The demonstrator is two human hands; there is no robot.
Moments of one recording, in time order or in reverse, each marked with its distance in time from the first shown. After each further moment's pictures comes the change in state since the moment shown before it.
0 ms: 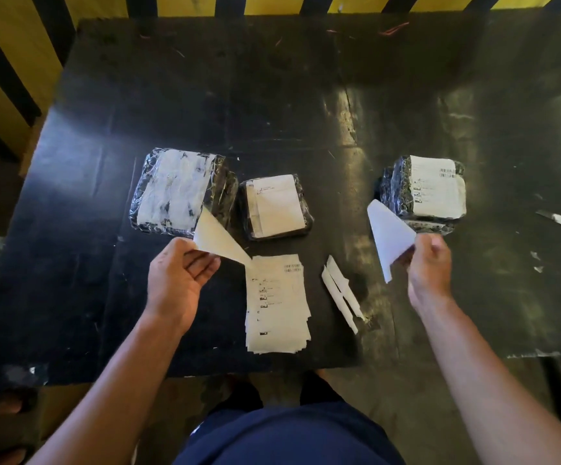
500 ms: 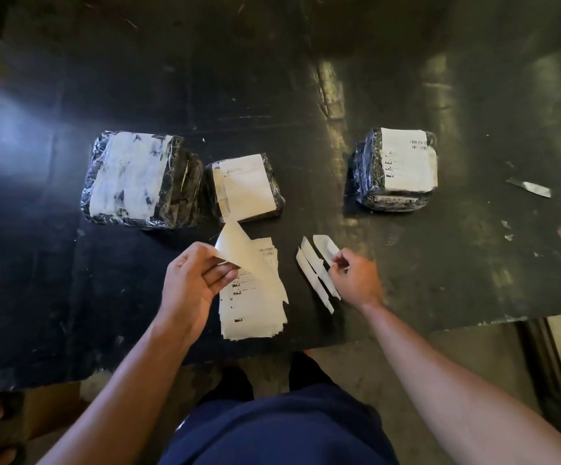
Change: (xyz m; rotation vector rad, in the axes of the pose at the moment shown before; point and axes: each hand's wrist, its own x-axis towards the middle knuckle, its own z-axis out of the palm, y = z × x) left_hand -0.020 -0.046 0.037 0.139 -0.154 -0.134; right_hand -0.003 0.110 -0.005 -0.865 -0.400 -0.345
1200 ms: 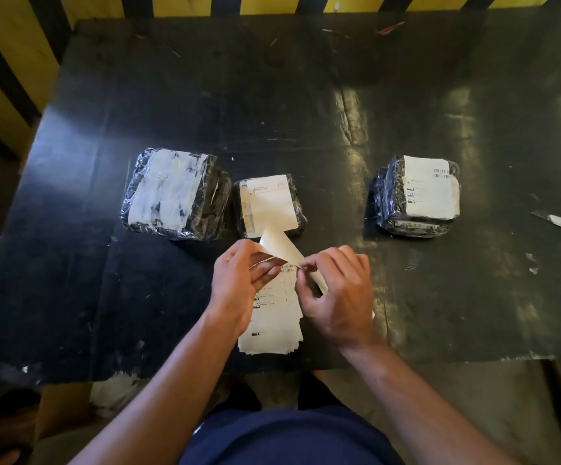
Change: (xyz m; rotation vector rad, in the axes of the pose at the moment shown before) left_hand 0.010 0.002 0.034 -0.075 0.027 0.000; right_hand -0.057 -0.143 -0.035 -0.087 0.406 -0.661
